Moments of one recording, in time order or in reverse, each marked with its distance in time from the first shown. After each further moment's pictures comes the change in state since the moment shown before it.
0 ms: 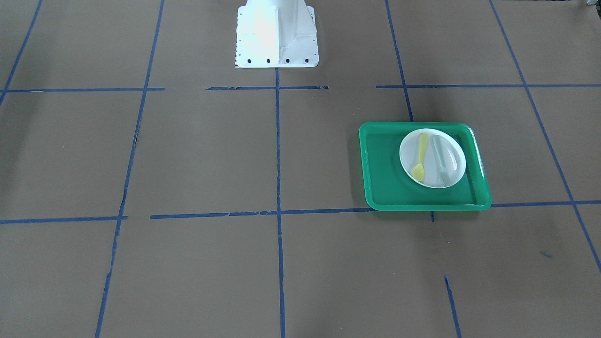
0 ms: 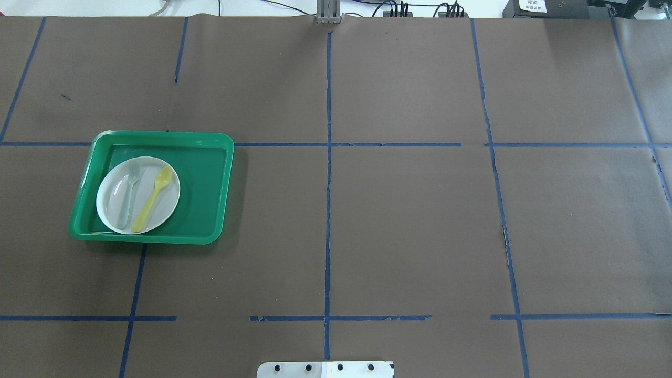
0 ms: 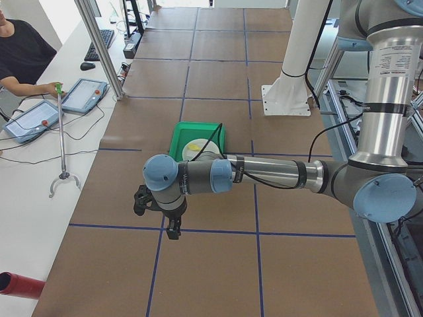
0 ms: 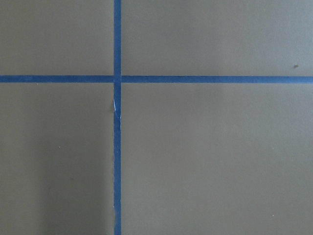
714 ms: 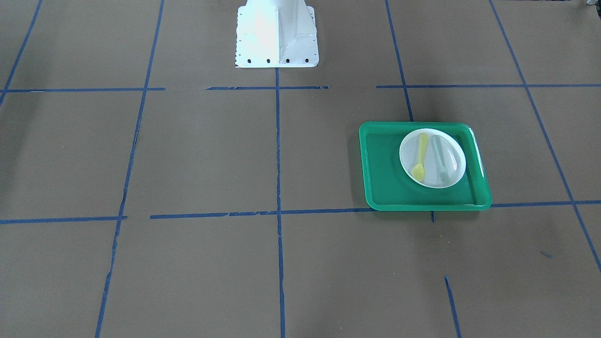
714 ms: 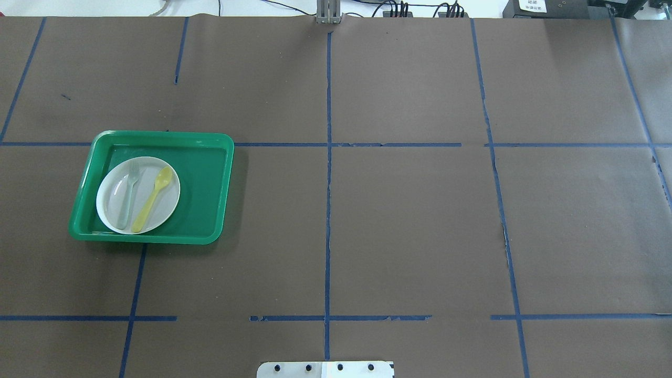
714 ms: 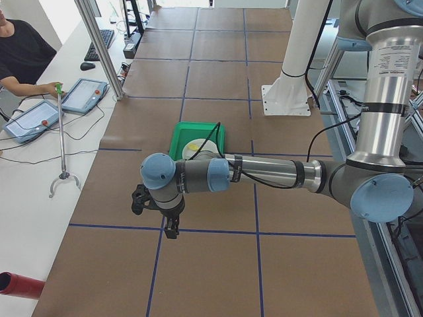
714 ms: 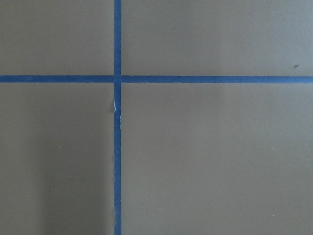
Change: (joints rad) left arm 0.005 -0.017 0.015 -0.002 0.002 -0.020; right arm 0.000 0.000 -0.001 0.000 0.001 0.000
